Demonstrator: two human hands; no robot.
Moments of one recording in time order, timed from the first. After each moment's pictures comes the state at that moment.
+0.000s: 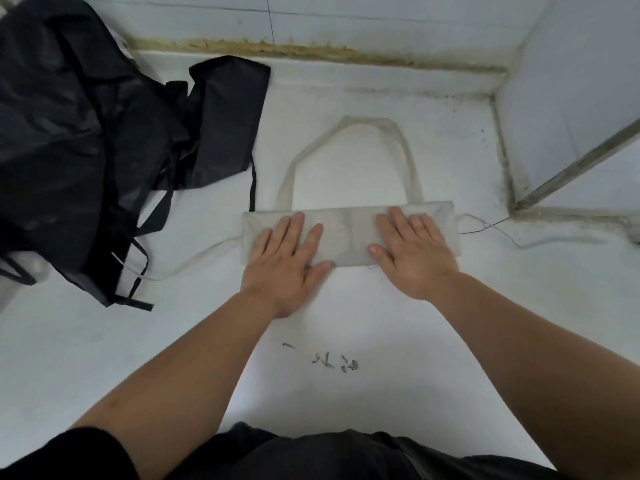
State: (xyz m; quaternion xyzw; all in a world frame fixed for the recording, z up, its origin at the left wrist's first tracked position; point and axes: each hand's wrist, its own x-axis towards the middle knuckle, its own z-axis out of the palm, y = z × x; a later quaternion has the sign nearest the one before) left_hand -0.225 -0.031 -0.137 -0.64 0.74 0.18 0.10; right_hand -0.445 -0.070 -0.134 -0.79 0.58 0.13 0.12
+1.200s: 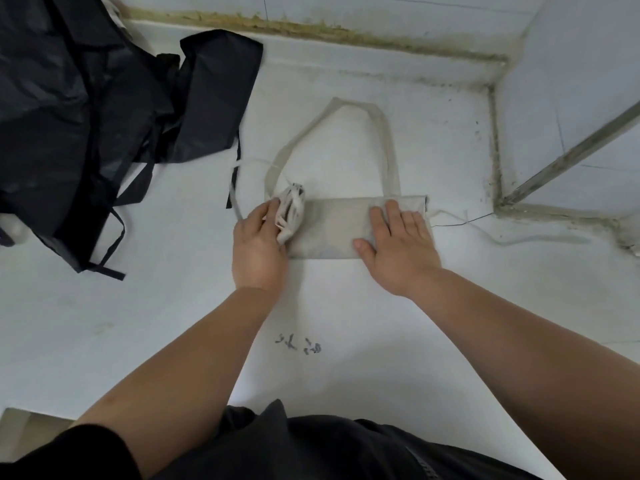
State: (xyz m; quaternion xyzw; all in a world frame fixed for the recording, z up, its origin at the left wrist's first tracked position) left_hand -0.262 -0.020 -0.144 -0.75 0.57 0.15 -0.28; right_hand -0.456 -0.061 -0.127 -0.77 0.60 0.16 0.16
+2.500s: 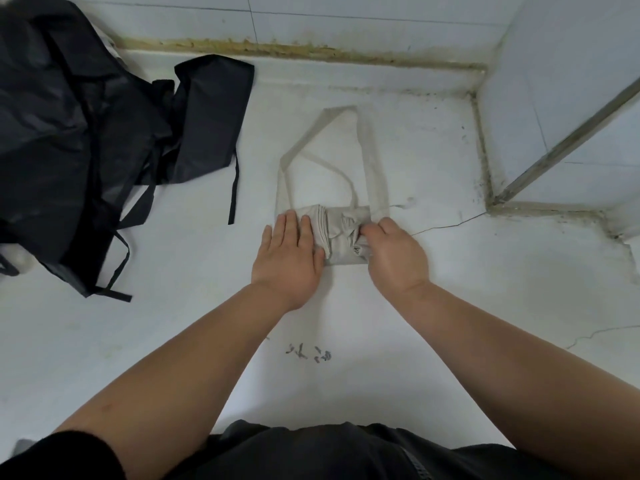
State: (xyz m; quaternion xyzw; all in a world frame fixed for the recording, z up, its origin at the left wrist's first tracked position) left_hand -0.273 -0.031 -0.125 -0.68 0.71 0.18 0.09; right_hand -0.437 -0.050 -0.129 -0.76 0.62 -0.13 0.15
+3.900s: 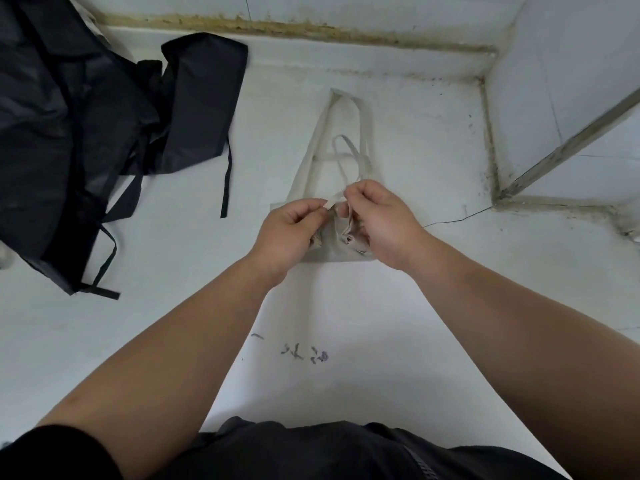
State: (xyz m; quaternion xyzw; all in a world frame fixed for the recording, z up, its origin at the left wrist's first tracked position) left_hand -0.281 -0.057 -0.105 -0.62 0.39 0.56 -0.38; right_hand -0.420 -0.086 -0.096 -0.45 0.56 -0.30 0.63
